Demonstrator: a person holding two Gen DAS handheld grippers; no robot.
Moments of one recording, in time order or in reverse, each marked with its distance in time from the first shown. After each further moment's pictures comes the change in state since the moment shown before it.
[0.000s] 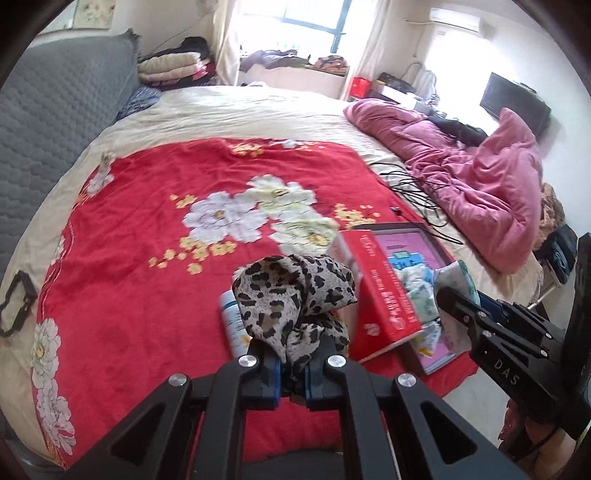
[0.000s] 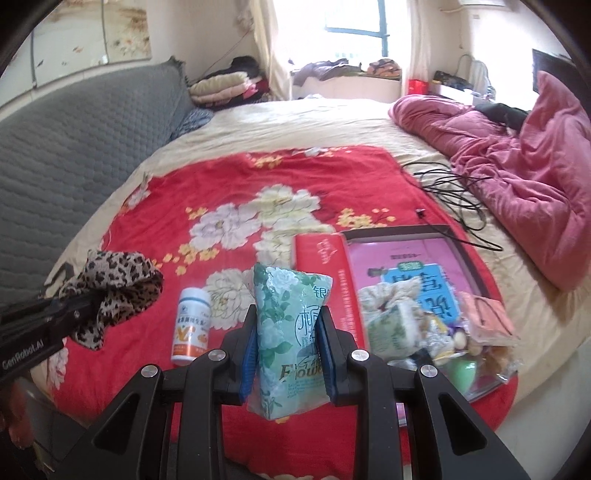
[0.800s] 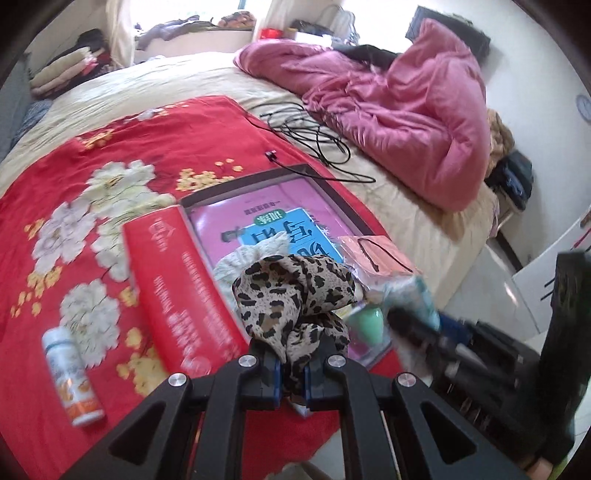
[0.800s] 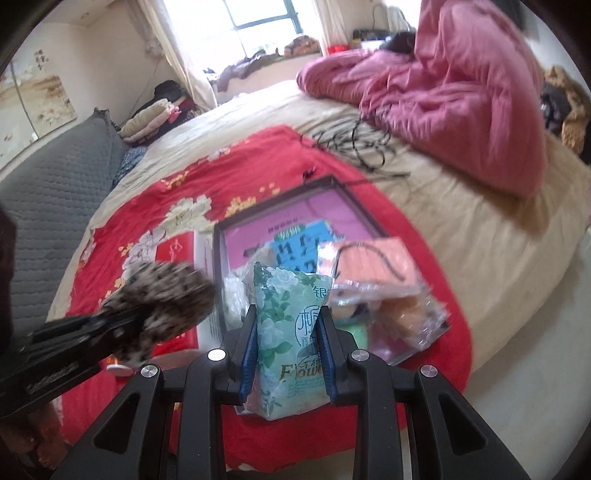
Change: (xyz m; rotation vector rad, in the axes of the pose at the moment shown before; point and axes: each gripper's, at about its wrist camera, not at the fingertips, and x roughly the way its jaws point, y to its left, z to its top) left arm 0.128 -0.193 0.012 0.232 0.198 -0.199; right arm 0.009 -0.178 -0.049 0.307 0.067 -0.025
